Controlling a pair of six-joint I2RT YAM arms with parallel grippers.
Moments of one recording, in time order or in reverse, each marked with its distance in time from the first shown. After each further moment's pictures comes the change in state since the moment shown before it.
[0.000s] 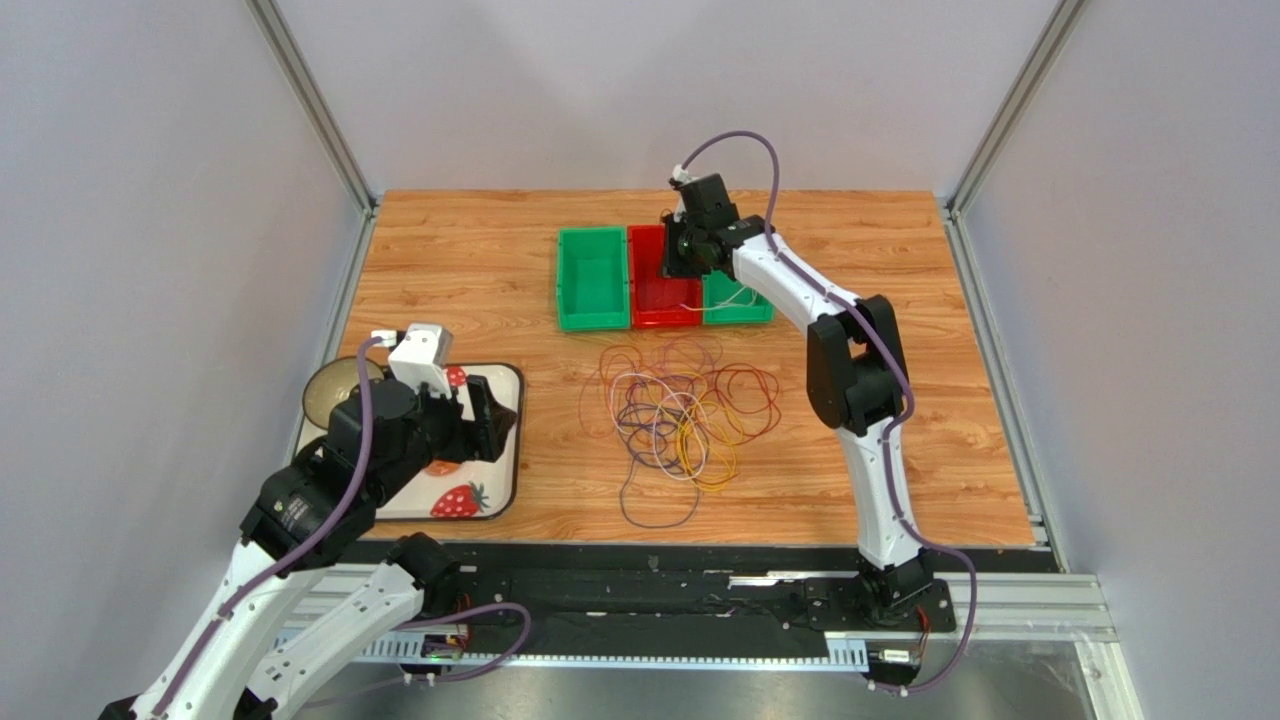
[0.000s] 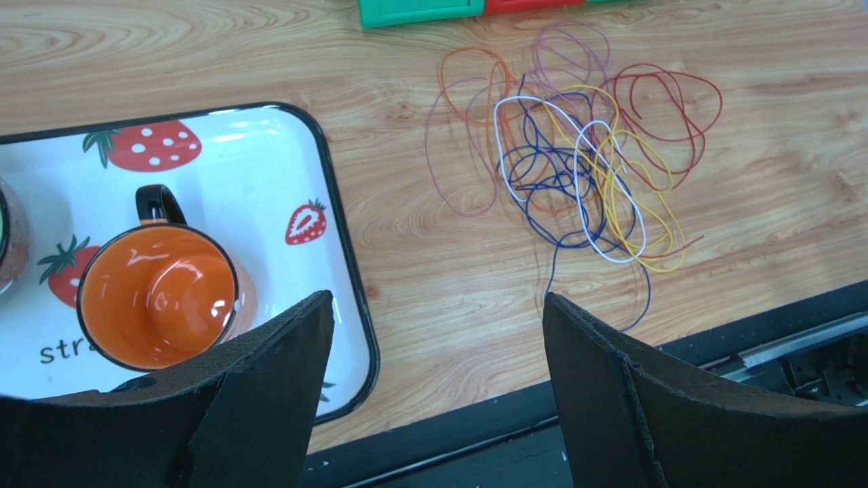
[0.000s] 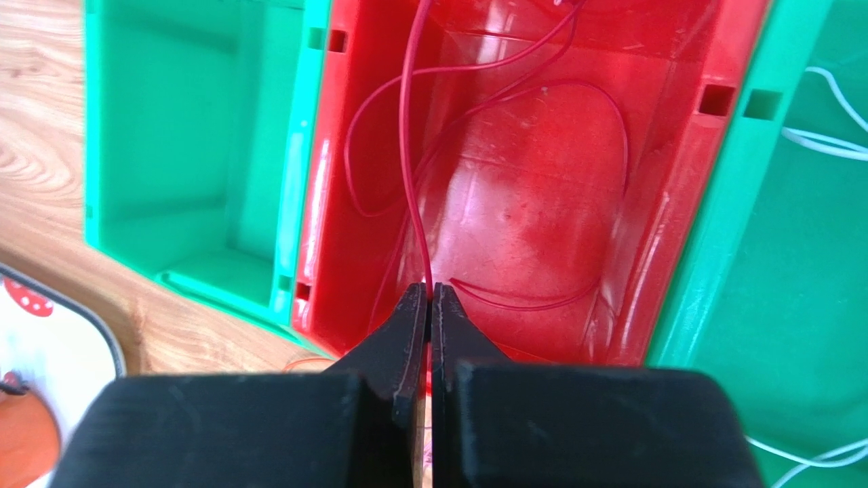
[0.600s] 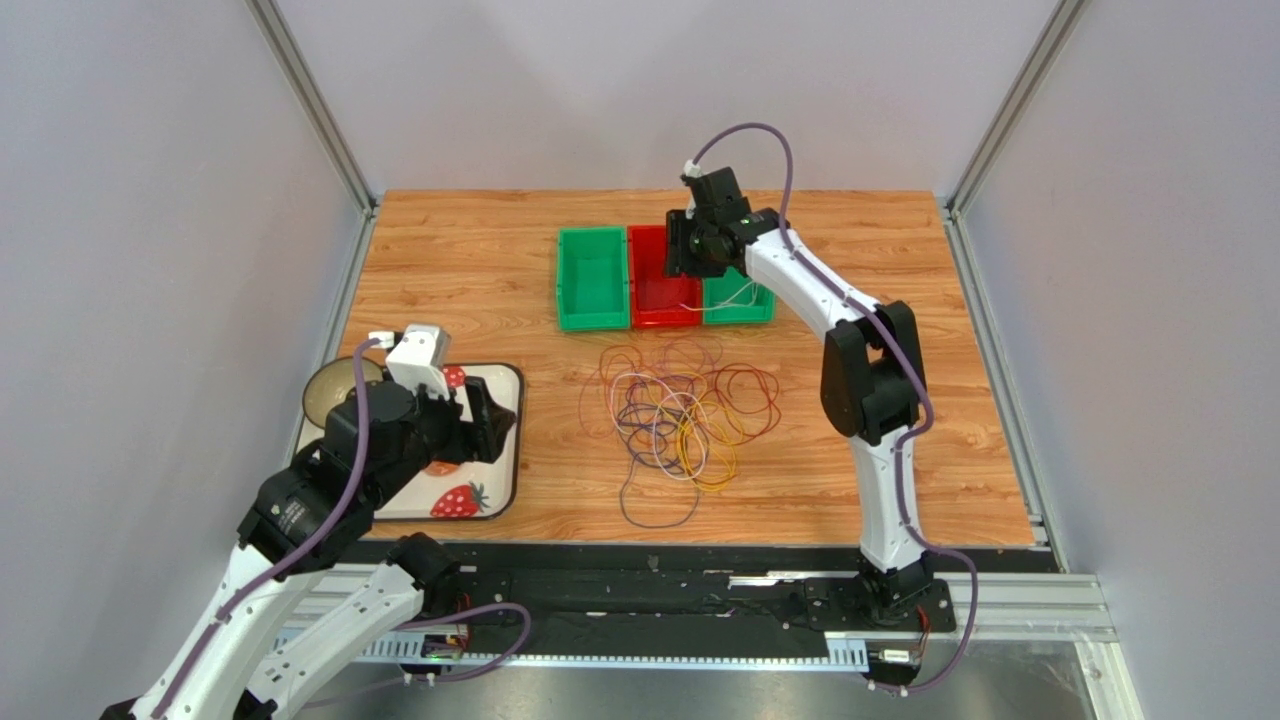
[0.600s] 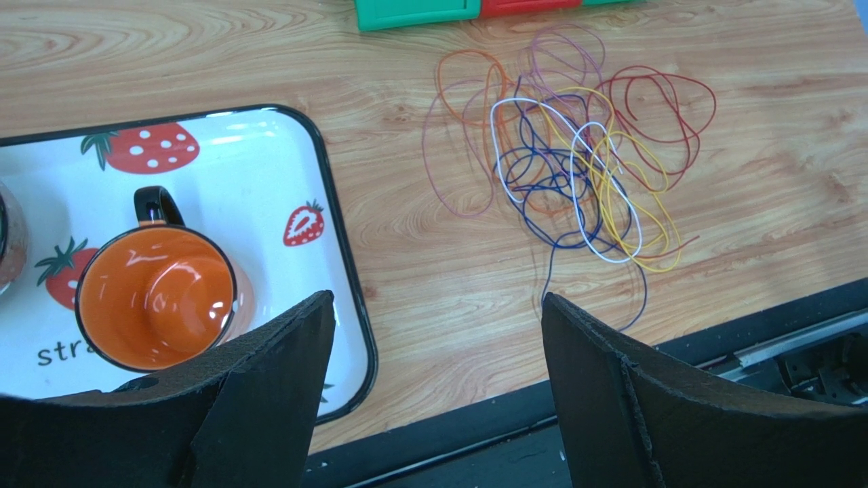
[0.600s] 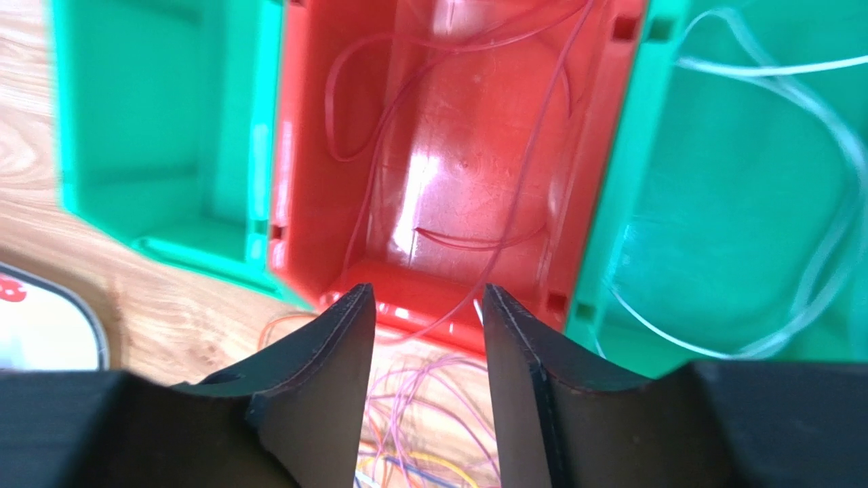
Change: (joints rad) left arm 0.000 -0.009 0.000 0.000 0.004 0.000; right arm 0.000 -0.070 -0.037 -0.091 0.055 -0.014
